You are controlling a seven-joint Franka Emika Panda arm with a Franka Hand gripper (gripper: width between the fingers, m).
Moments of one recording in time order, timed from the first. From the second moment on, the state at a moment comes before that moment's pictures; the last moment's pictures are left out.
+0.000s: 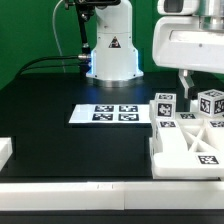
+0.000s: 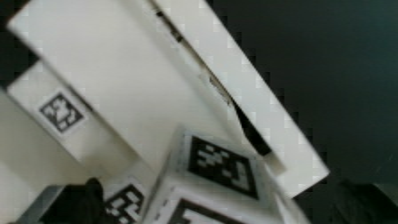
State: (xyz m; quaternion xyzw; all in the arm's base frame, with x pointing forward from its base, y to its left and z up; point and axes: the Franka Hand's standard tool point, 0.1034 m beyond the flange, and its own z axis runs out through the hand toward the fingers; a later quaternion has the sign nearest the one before) arm 0.601 0.121 0.118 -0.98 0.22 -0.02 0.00
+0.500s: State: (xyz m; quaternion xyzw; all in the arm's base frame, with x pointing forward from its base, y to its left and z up) arm 0.600 0.115 0.116 -1.00 -0.01 -0.02 -0.01
